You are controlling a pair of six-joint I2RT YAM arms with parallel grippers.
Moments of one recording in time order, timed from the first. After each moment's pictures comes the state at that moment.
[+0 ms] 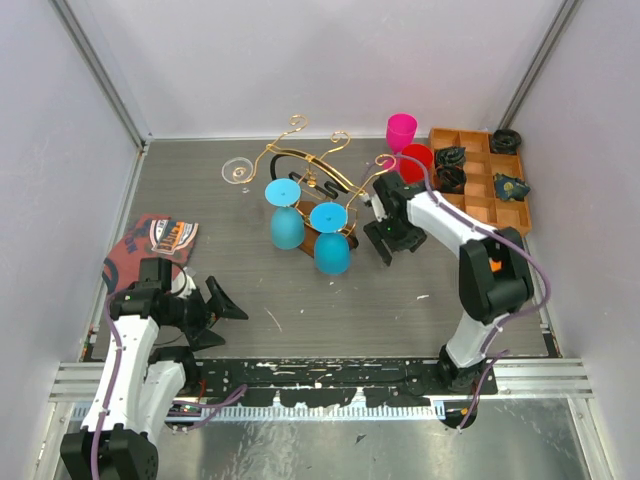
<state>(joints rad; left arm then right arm) 0.06 0.72 0.55 -1.15 0.64 -0.57 0.38 1.78 1.27 -0.90 0.08 -0.15</state>
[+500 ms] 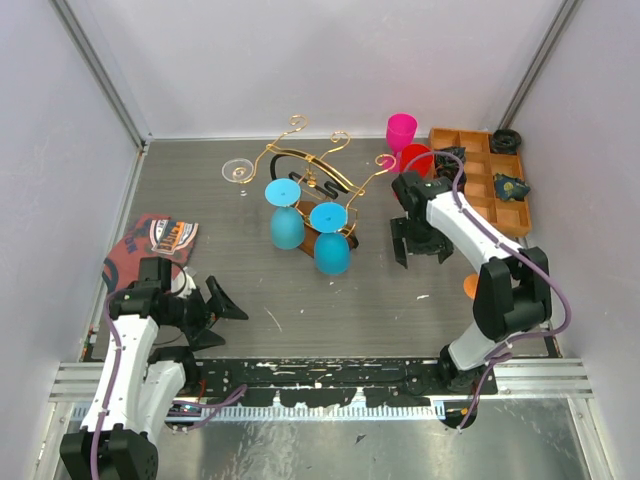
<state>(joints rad) 0.06 0.73 0.56 -1.17 0.64 -0.56 0.32 1.60 1.27 -1.14 0.22 0.23</state>
